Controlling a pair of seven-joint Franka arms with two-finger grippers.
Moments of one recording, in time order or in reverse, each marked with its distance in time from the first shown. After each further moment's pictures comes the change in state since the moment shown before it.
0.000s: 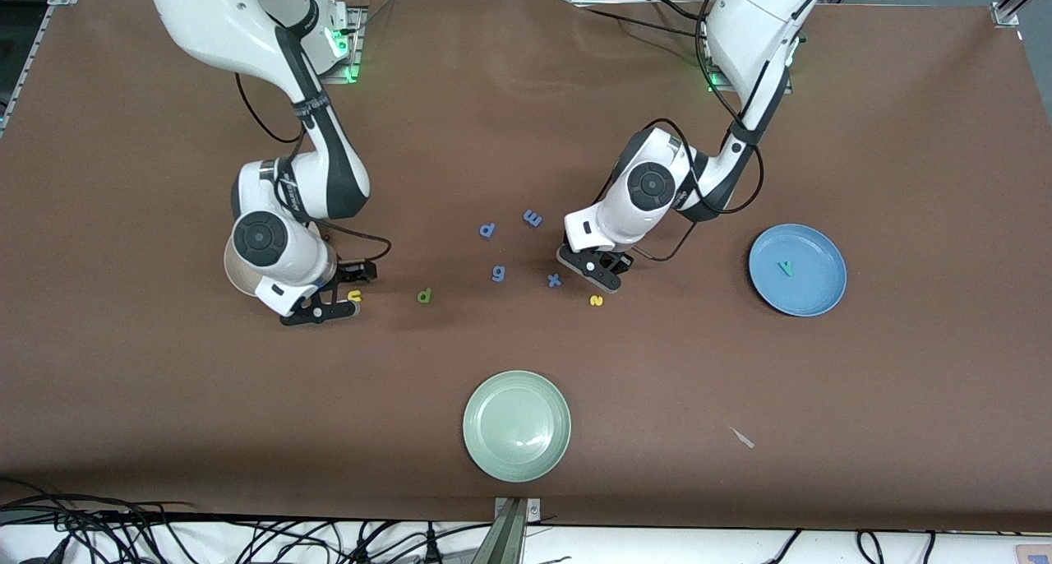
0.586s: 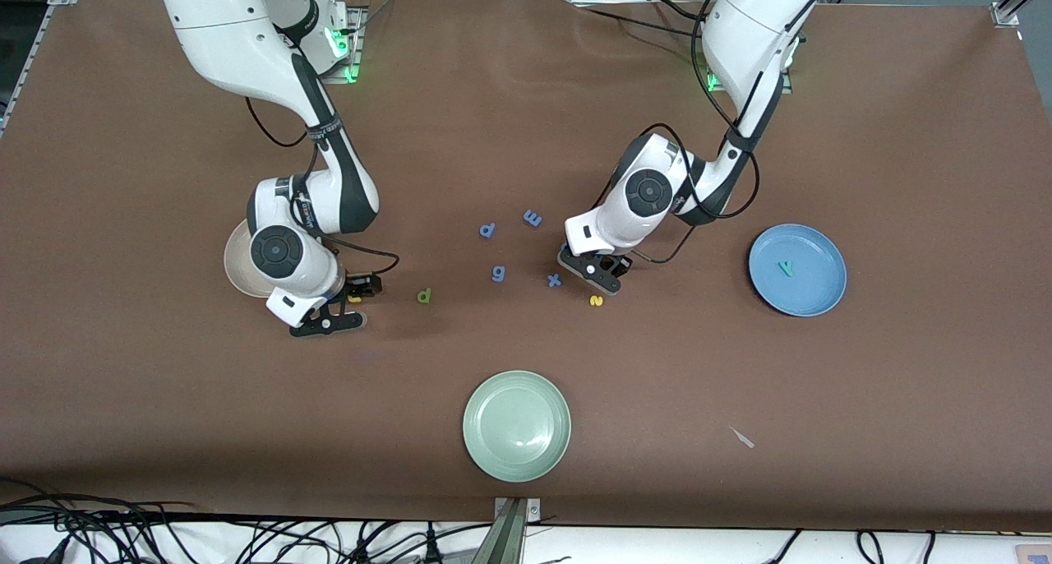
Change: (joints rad) left arm -0.001 0.019 0.003 0.007 0.000 0.009 0.000; right arm -0.001 0.060 0.004 0.016 0.000 0.063 0.000
